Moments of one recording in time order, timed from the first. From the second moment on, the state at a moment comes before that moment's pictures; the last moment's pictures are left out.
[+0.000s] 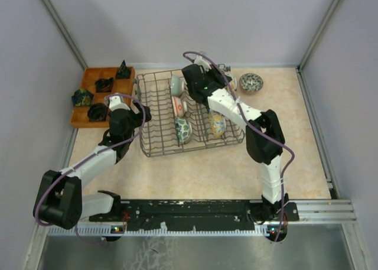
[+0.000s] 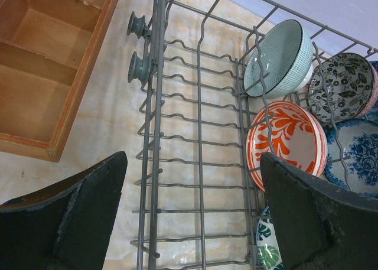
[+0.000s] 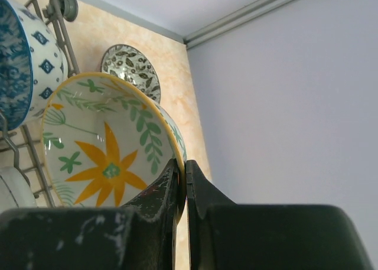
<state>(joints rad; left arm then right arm) -0.31 1.23 0.56 0.41 -0.31 -0.53 0.66 2.07 1.79 -0.33 1.27 -0.38</state>
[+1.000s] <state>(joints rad) -0.31 1.25 0.56 0.43 -0.30 -0.53 -0.04 2.03 1.91 -0.49 0.09 0.33</state>
